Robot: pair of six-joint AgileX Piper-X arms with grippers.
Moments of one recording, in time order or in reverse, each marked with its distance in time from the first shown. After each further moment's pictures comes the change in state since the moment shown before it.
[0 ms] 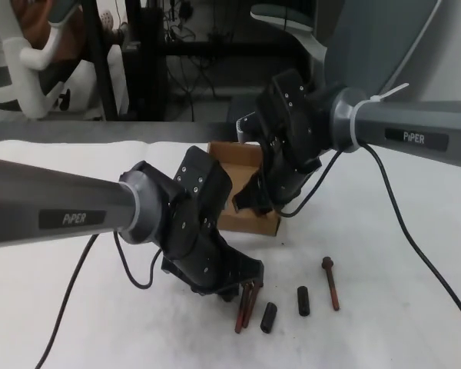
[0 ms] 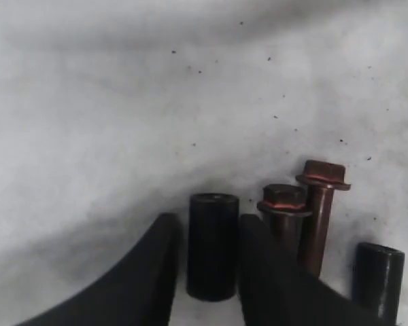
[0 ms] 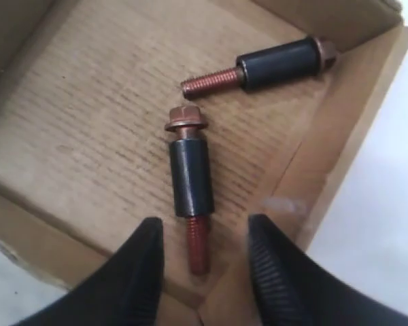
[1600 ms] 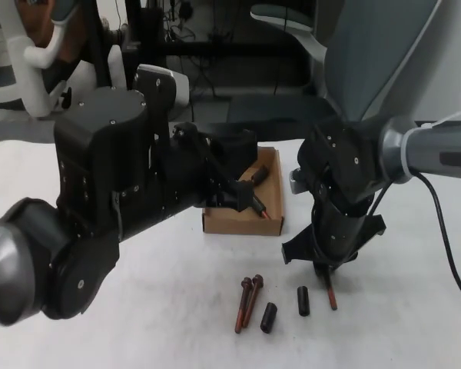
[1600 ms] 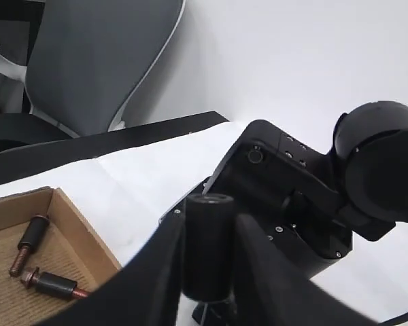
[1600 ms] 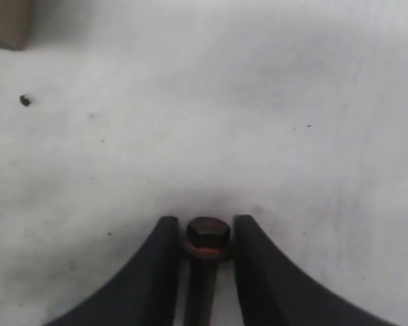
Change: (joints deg) left arm 2.8 -27.5 20.6 -47.2 10.3 8.6; right arm -4.1 -8.7 16.4 9.0 3.8 10.3
